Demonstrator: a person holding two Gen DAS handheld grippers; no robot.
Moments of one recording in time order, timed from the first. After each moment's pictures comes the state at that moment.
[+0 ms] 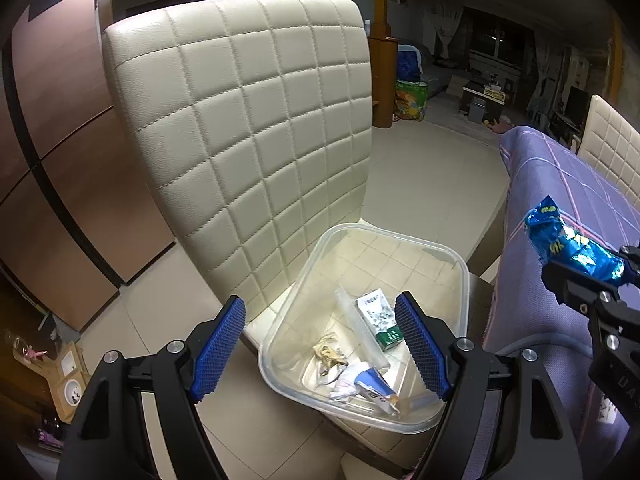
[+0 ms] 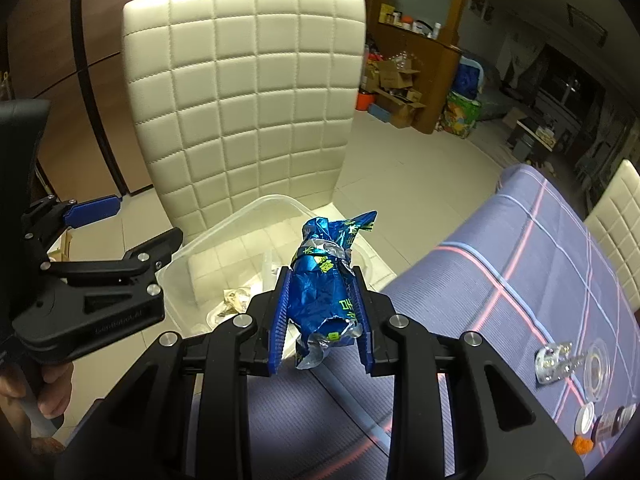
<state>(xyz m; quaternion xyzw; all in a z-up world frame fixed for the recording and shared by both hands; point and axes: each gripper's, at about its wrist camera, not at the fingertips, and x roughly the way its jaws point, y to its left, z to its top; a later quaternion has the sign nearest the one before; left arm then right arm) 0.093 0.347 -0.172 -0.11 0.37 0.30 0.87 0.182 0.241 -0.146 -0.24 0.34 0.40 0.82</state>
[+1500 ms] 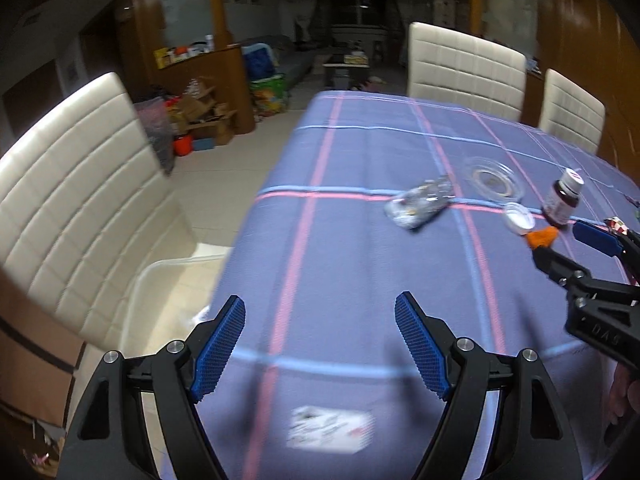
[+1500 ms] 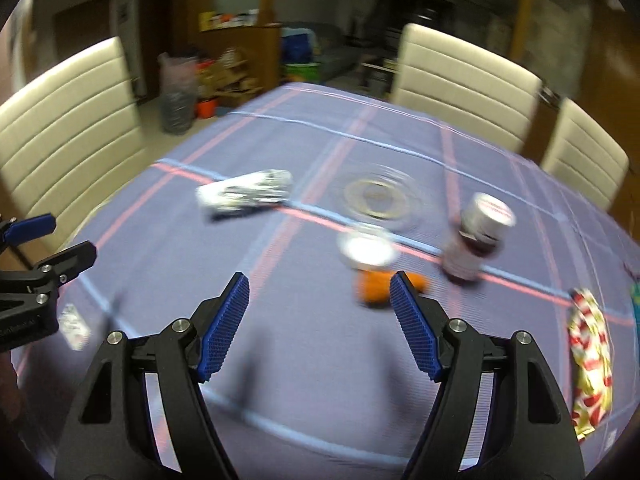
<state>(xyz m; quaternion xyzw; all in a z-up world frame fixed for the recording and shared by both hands) 0.187 0.123 -0.139 0.00 0.40 0.08 0.91 0.245 -0.057 -0.143 -0.10 0.38 0.16 0.91</state>
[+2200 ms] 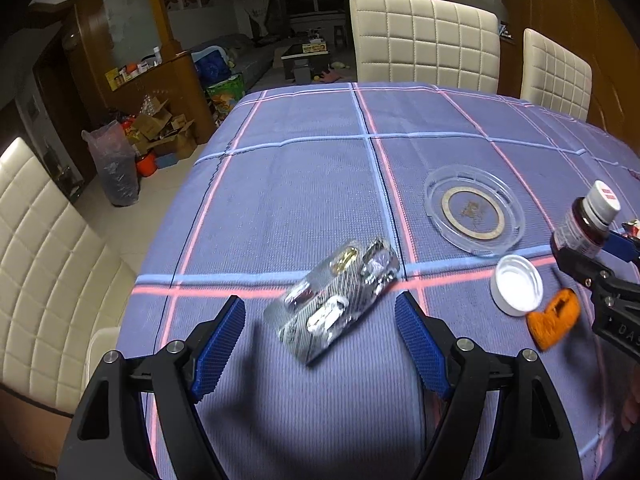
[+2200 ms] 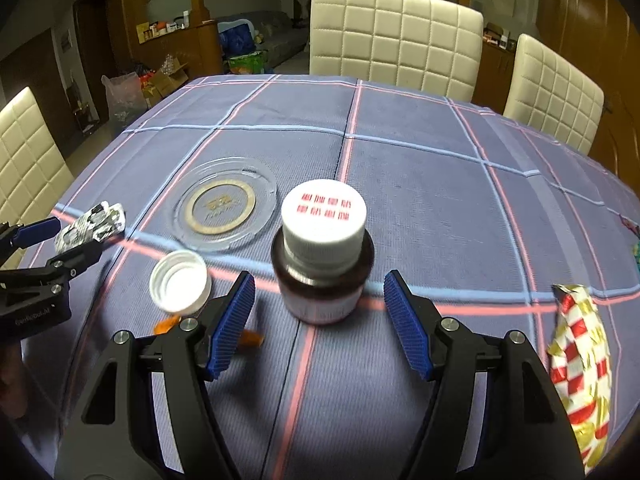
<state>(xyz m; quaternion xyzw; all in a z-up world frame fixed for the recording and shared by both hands) 0.306 0.058 -0.166 0.05 0.42 0.04 0.90 0.342 -0.135 -0.172 -0.04 0.41 0.09 0.90</state>
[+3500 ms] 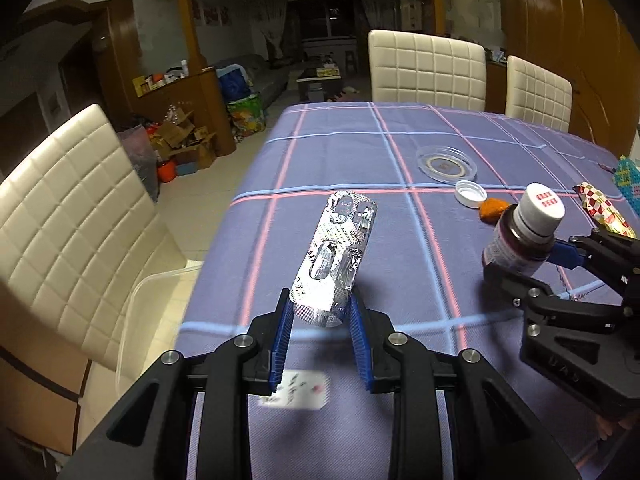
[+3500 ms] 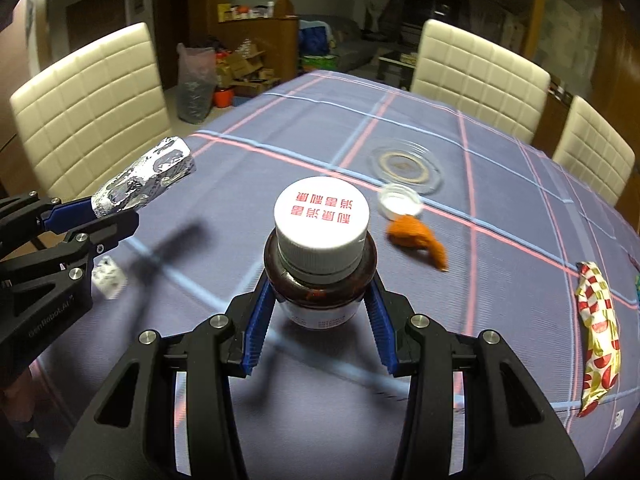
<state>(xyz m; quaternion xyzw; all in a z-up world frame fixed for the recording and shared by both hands) 0.143 0.097 -0.131 0.03 0.38 0.05 0.92 0.191 -0.034 -0.149 -0.12 0.38 0.20 0.89</state>
